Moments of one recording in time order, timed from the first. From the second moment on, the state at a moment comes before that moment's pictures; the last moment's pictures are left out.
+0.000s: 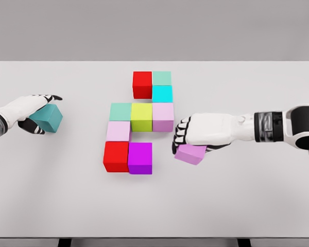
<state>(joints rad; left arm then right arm) -0.36 0.84 -0.48 -1.59 -0.41 0.15 -0.44 -0.64 -0.77 0.75 -1.75 0.33 -0.62 0.61</state>
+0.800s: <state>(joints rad) -0.38 0.83 -0.48 -1.58 -0.41 0.16 -0.44 -0.72 -0.70 0.87 -1.74 0.36 -0.61 0.61</state>
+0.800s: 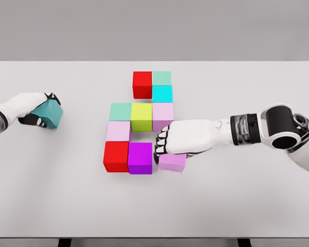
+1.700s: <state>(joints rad) -0.54 0.65 -0.48 -1.51 -0.41 0.27 -0.44 -0.74 -0.70 0.90 -1.75 0.36 -0.61 0.61</state>
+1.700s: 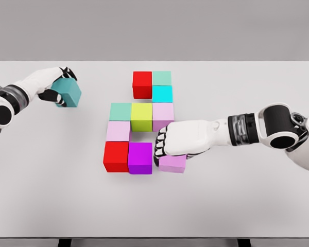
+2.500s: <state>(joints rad) -0.74 0.31 -0.55 -1.21 -0.58 0.35 -0.44 -0.75 -0.69 0.90 -1.75 0.34 -0.61 0.61</state>
